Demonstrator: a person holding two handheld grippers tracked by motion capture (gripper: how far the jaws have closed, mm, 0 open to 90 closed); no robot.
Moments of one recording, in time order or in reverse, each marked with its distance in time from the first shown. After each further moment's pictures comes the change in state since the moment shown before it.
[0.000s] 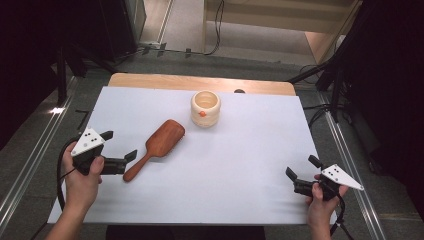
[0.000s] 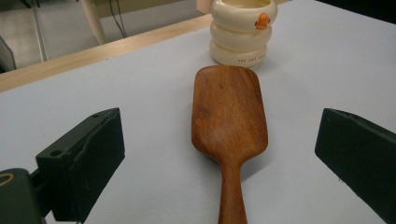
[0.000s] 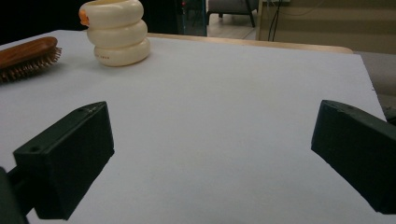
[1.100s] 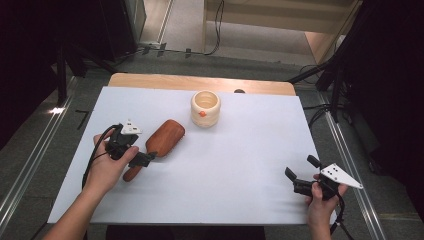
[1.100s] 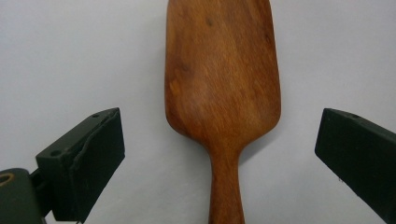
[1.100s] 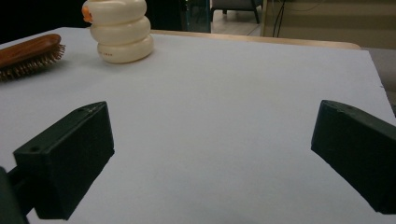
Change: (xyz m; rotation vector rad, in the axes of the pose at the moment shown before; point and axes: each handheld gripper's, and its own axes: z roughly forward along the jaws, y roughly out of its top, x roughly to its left) left arm -0.011 0.011 0.074 0.388 -0.028 0.042; right arm -0.001 0.000 0.002 0.015 0.017 0.000
